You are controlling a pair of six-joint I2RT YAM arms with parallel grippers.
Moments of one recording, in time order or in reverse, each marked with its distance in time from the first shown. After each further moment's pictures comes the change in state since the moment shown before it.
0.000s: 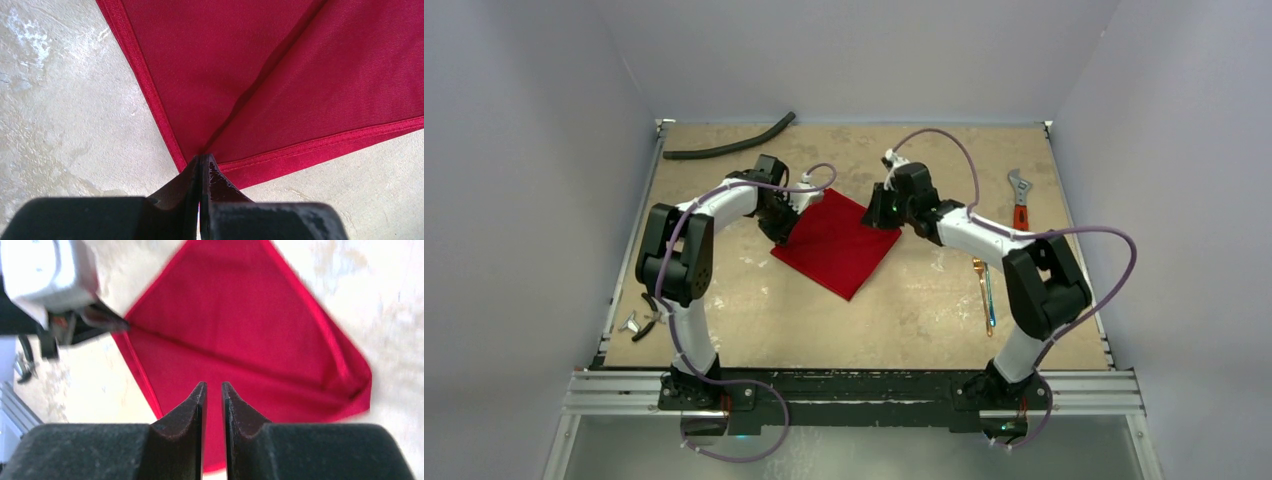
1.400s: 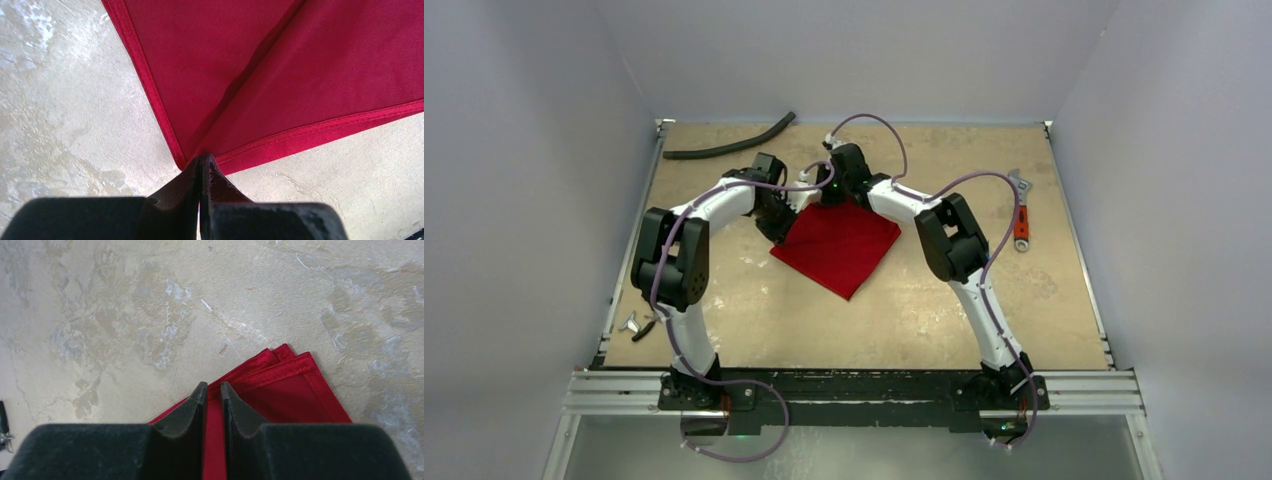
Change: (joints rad) left arm 0.000 -0.042 0.002 -0.041 -0.006 -0.026; right arm 0.084 0.757 0.843 -0.036 0.023 0.012
